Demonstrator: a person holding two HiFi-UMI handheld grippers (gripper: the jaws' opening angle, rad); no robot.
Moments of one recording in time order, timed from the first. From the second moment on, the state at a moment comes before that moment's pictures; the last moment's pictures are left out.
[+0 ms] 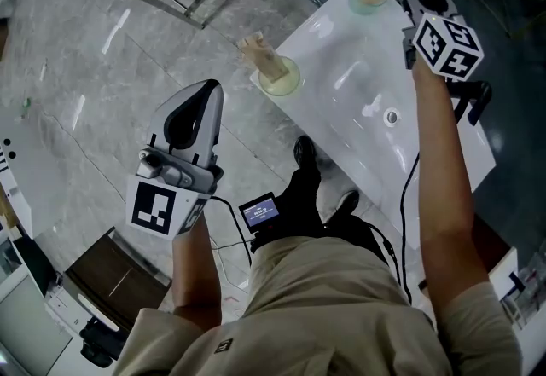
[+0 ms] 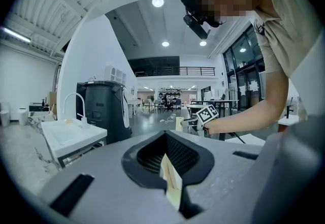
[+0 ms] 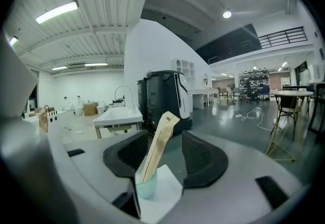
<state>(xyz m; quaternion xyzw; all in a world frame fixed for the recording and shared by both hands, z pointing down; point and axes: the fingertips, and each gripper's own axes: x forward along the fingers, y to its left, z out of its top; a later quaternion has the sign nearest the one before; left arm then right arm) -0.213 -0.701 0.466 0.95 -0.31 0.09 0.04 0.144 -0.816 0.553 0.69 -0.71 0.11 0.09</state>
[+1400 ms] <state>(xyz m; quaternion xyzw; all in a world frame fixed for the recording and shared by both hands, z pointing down) -0.102 -0.462 0.307 0.96 -0.26 0.03 -0.07 0.109 -0.449 0.283 0.52 -0.85 0.03 0.02</state>
